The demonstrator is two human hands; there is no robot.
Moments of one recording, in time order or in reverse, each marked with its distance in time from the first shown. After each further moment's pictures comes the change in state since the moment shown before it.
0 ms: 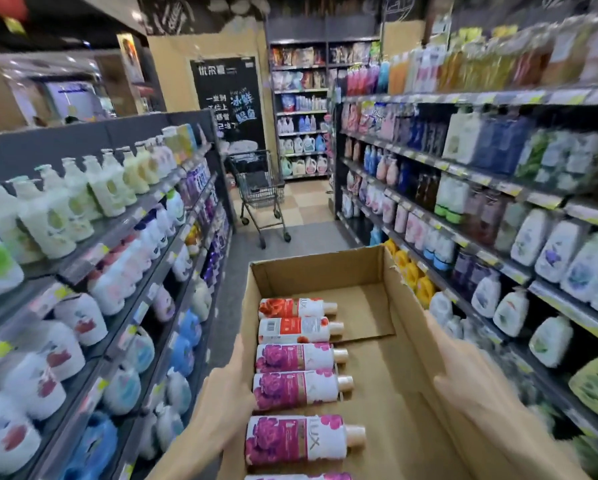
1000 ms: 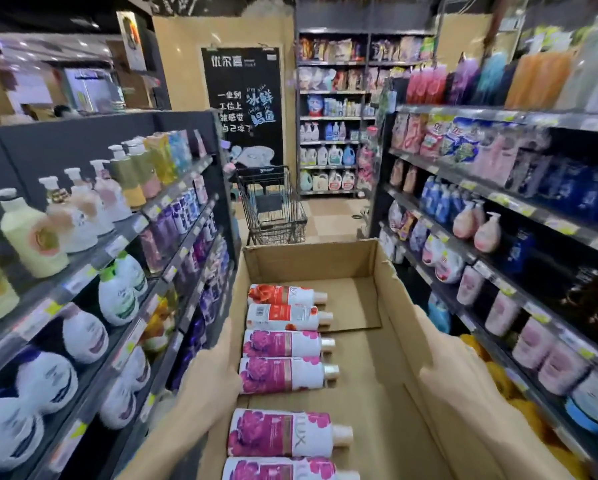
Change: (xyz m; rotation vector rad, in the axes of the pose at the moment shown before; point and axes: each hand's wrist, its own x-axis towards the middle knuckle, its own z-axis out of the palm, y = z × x) left_hand 0.852 -0.106 -0.074 0.129 0.104 -0.038; right_hand 0.877 -0.113 0.075 0.107 0.022 0.001
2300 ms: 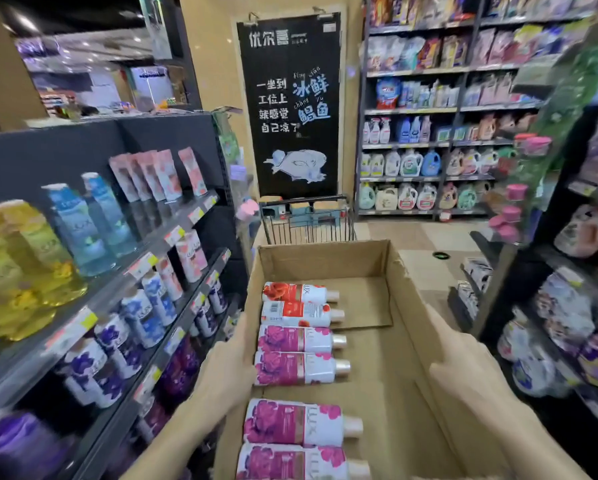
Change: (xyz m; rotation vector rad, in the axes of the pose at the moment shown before) left_hand 1.037 -0.130 0.063 -0.009 0.087 -0.099; right_hand 1.079 -0.146 0.182 0.056 -0.038 -0.098
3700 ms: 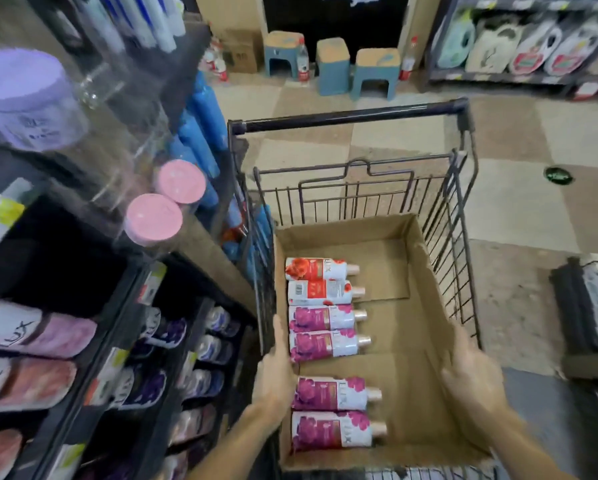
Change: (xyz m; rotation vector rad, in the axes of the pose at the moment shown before) left_hand 0.665 -0.223 0.345 -0.087 -0.429 -0.600; right_hand 0.709 0.009 0.382 -0.031 -0.335 0.138
